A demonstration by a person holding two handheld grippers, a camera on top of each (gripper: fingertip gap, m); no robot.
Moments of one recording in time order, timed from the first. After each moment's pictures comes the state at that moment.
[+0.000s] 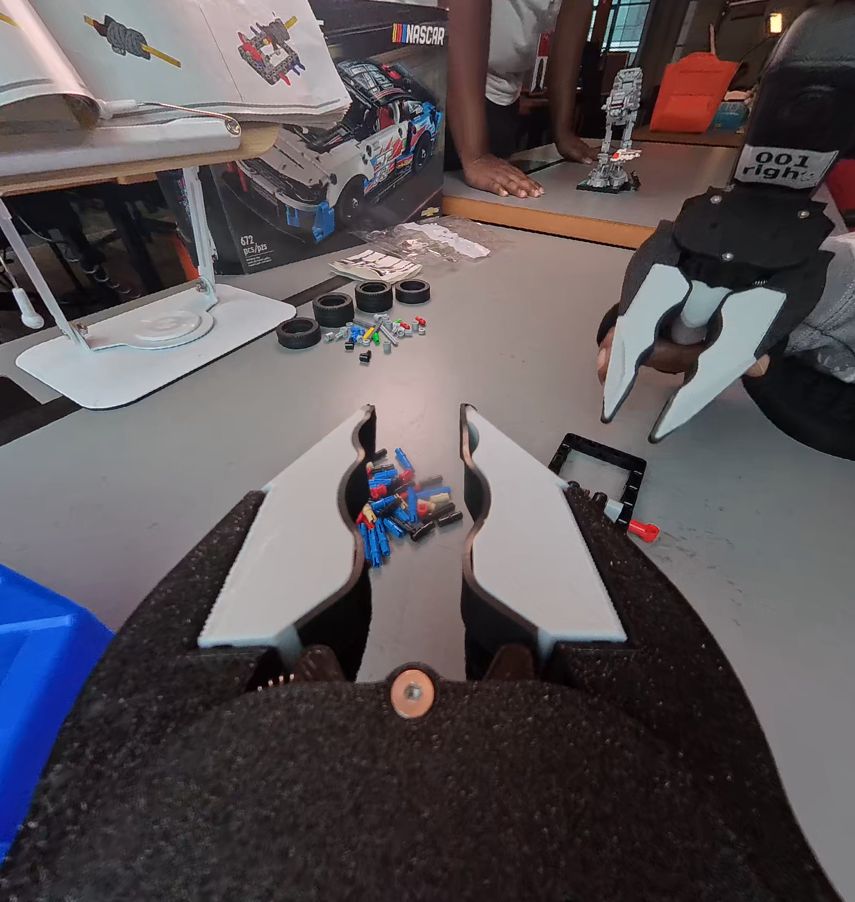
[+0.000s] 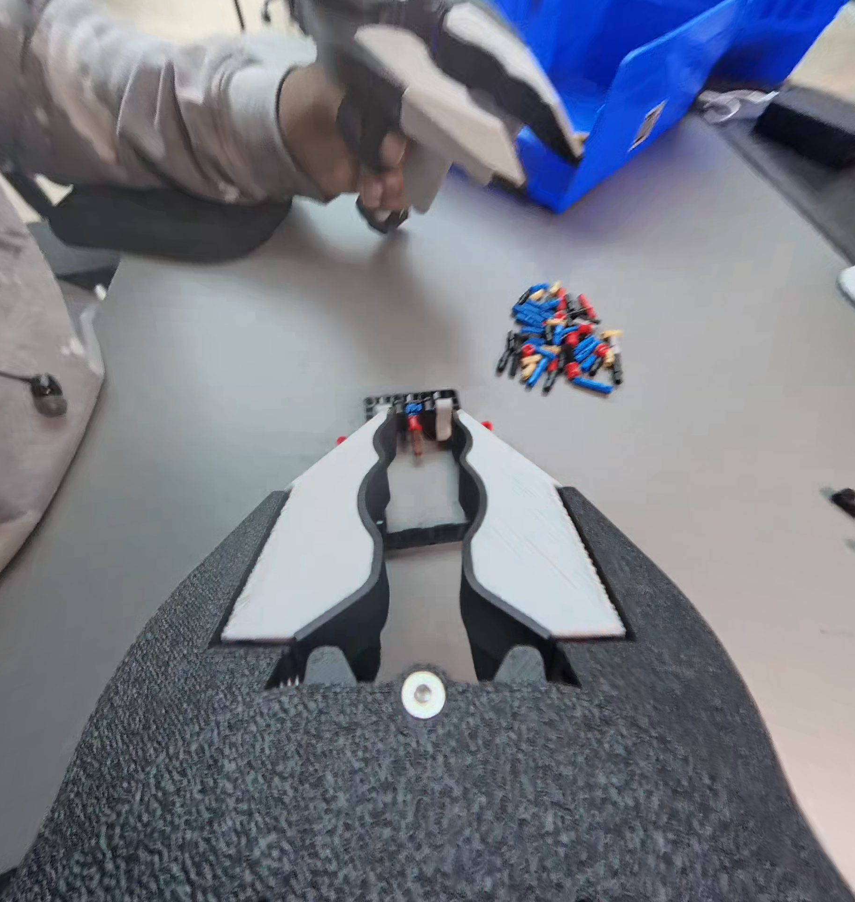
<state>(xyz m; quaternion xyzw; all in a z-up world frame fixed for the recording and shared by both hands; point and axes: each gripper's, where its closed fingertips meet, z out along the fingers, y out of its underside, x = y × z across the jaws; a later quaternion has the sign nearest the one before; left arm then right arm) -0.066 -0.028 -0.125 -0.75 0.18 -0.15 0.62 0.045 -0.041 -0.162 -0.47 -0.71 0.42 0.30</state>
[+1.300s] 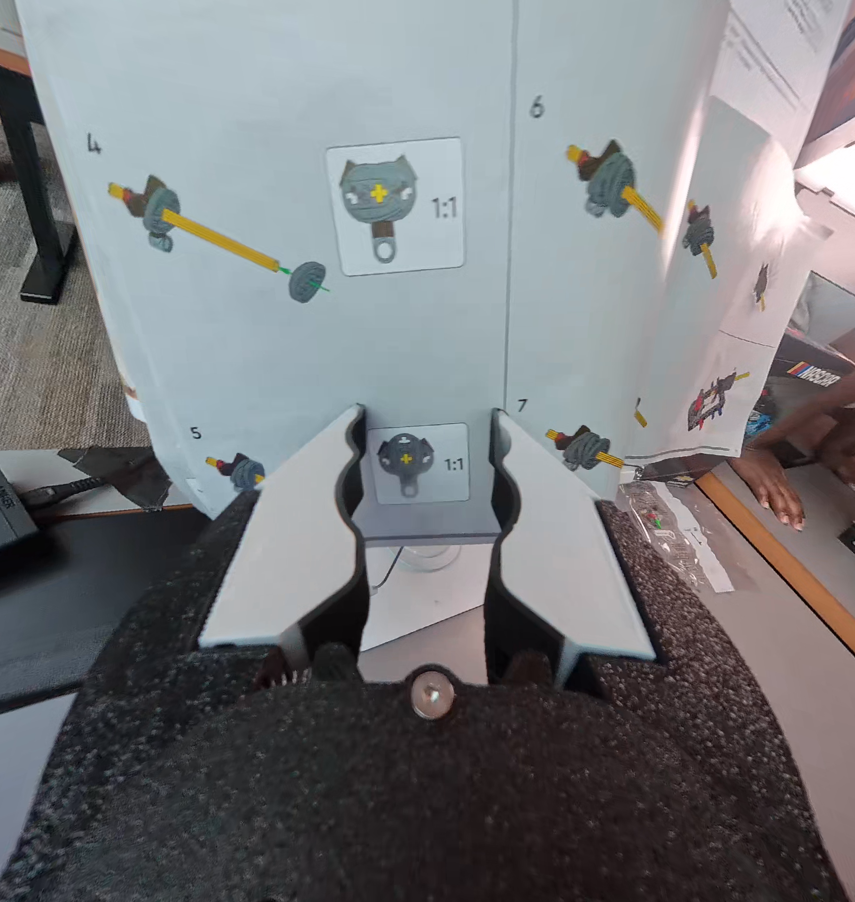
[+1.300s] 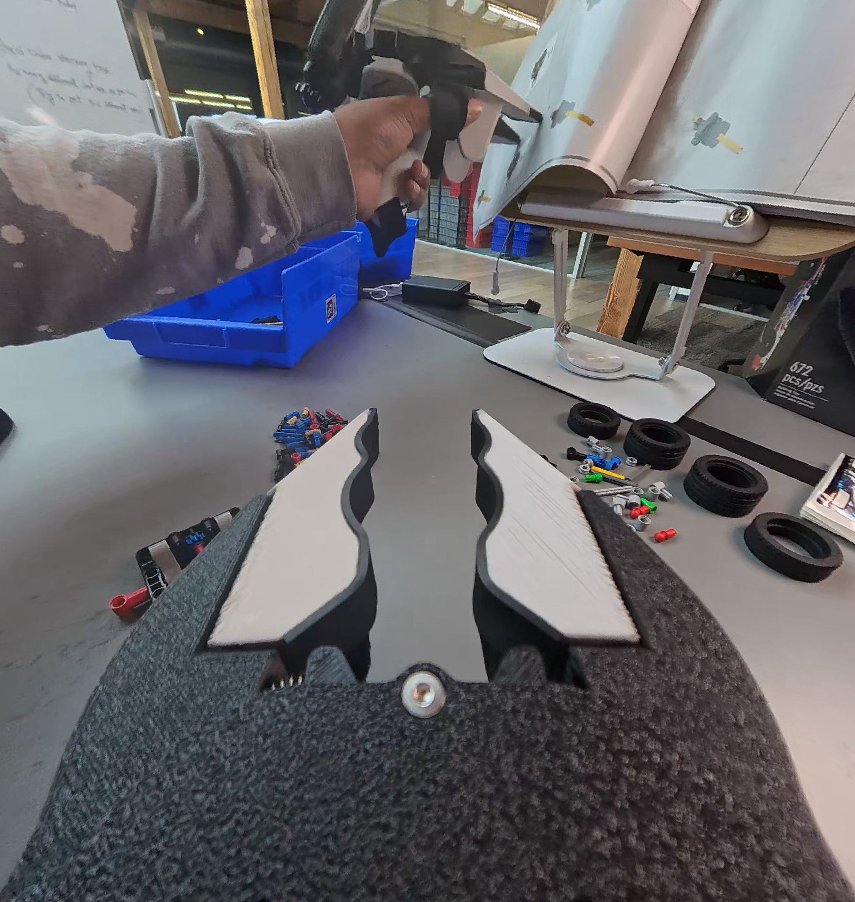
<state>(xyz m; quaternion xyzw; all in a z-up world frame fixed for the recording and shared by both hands) -0.256 0.223 -0.007 -0.75 -0.15 -0.13 0.63 0.049 0.064 -0.117 -0.56 -0.47 0.42 0.54</state>
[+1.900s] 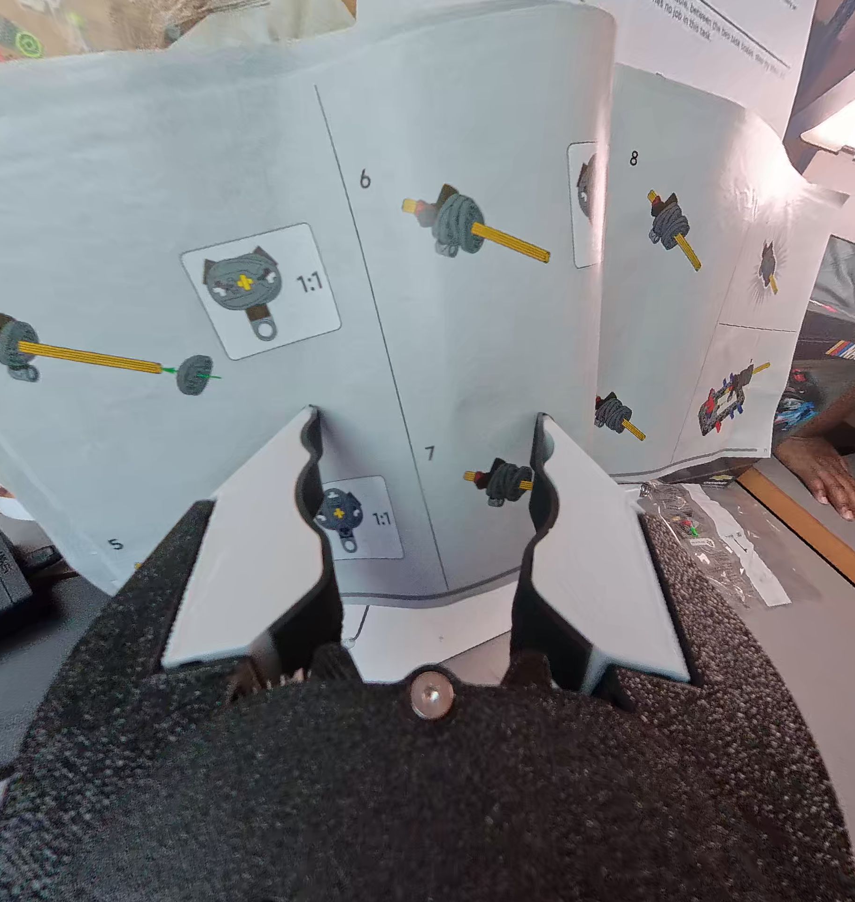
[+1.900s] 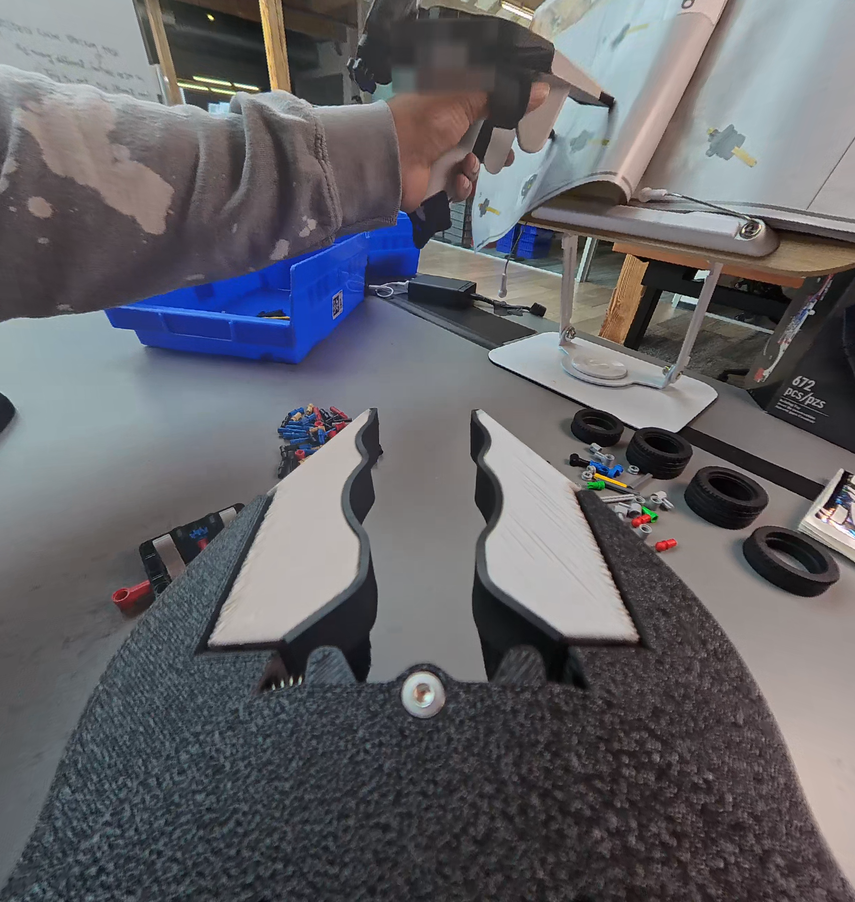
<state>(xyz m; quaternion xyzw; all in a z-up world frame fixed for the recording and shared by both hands) -0.239 0.249 0.003 -0.76 -0.12 -0.07 0.64 0.047 0.059 -0.115 -0.55 -0.48 0.42 0.54</state>
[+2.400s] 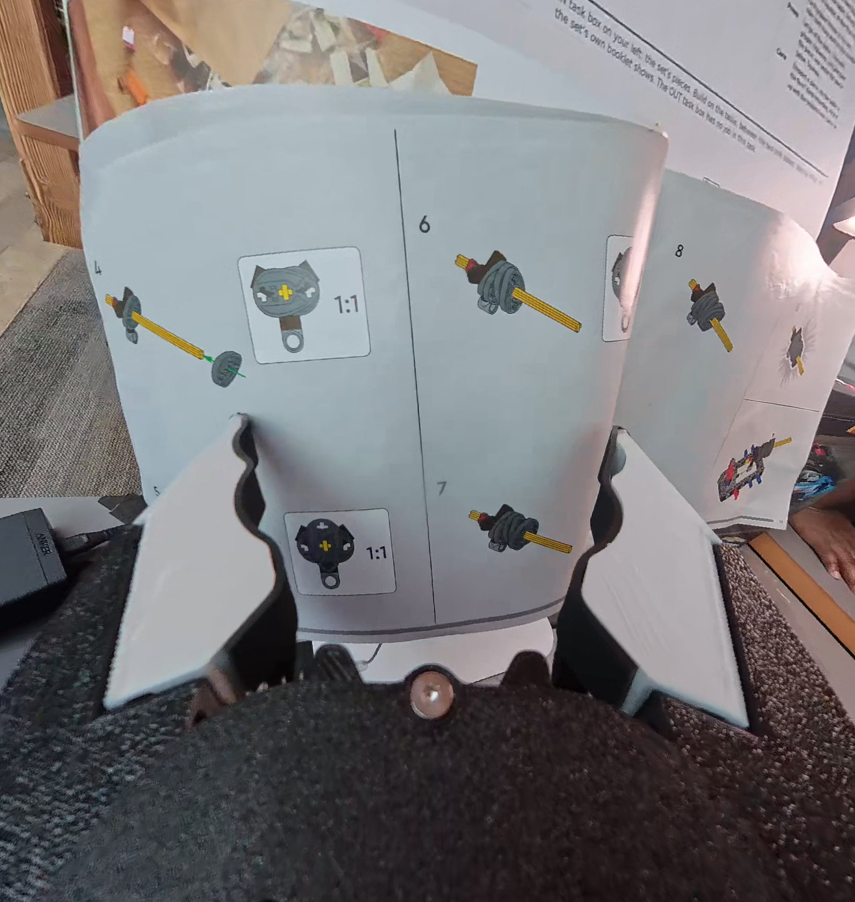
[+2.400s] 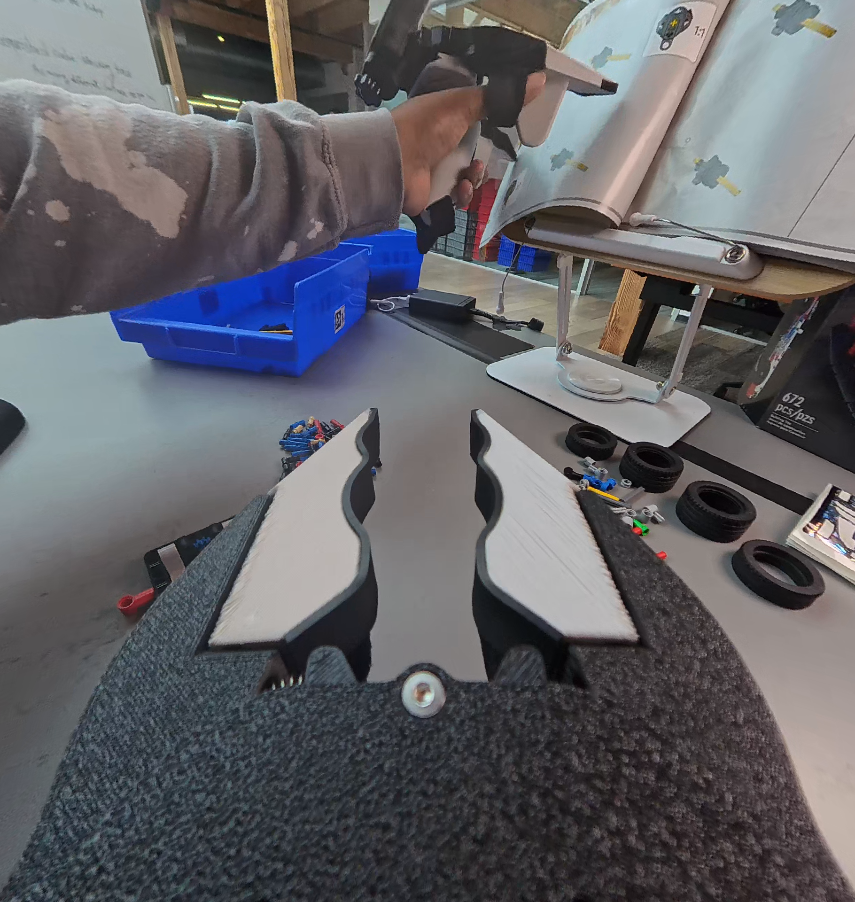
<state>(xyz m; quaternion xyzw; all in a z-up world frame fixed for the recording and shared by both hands) -0.265 0.249 0.016 -0.74 -0.18 -0.07 0.65 0.050 0.060 -0.105 -0.54 -0.48 0.42 0.55</state>
